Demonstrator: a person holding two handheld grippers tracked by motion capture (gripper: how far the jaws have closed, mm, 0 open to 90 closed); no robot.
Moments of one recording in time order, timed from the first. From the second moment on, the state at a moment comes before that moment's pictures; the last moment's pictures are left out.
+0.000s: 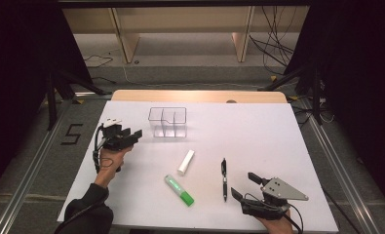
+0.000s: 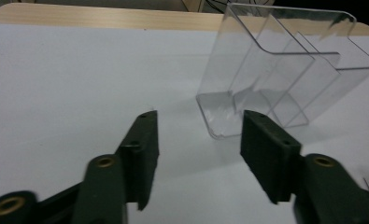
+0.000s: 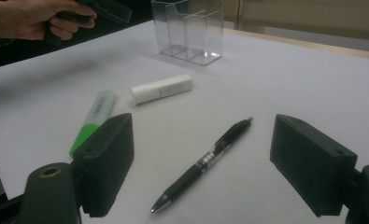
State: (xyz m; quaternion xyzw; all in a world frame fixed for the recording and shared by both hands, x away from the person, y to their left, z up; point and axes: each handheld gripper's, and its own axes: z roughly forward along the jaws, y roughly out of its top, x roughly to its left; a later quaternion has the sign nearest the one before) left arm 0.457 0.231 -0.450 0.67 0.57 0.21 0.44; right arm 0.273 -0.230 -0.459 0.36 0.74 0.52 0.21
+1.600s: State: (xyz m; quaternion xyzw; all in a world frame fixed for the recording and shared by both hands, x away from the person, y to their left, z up) left arm 0.531 0.165 -0.459 0.70 0.54 0.17 0.43; right arm 0.274 -0.231 -0.461 0.37 0.74 0.52 0.21
